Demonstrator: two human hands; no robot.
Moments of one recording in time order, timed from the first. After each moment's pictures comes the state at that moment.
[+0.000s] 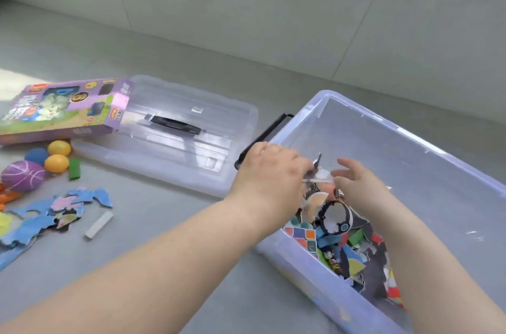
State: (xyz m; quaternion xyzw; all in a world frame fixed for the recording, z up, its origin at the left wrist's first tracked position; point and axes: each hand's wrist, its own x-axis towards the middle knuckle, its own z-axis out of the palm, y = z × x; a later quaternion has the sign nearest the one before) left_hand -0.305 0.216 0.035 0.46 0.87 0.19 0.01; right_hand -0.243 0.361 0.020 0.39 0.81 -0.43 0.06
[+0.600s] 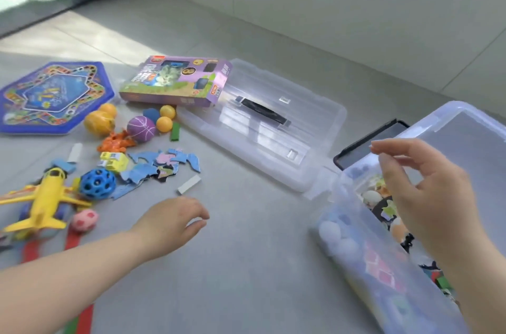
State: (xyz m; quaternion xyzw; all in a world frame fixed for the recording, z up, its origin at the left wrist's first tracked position) left_hand -0.318 -0.025 -0.074 0.27 0.95 0.14 0.11; right_hand -0.266 0.270 0.042 0.07 0.91 -0.38 -0.16
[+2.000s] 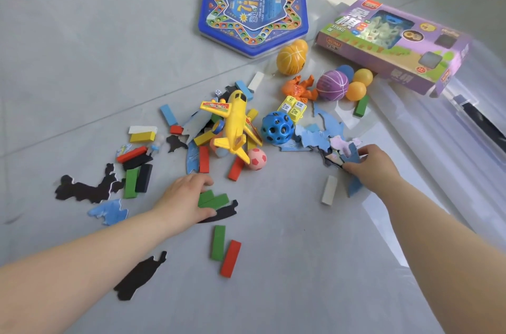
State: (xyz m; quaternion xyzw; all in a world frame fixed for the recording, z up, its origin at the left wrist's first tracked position) left_hand -0.241 -0.257 -0.145 -0.20 0.93 0.25 0.21; right_hand -0.418 -0.006 -0.130 0.07 0.92 -0.25 0.29
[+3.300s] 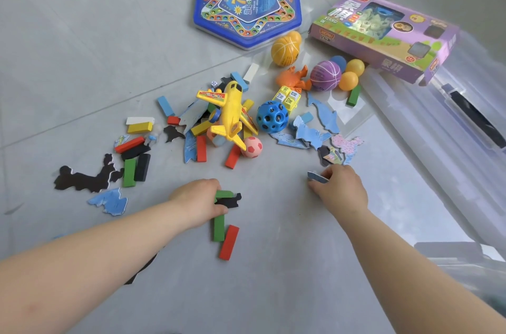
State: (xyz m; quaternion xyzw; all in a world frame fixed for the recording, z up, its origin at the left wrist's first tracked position) left_hand -0.246 -0.226 -0.132 -0.19 0.91 0.16 0.34; right_hand -0.349 -0.021 -0.143 0.02 0.95 -0.18 0.25
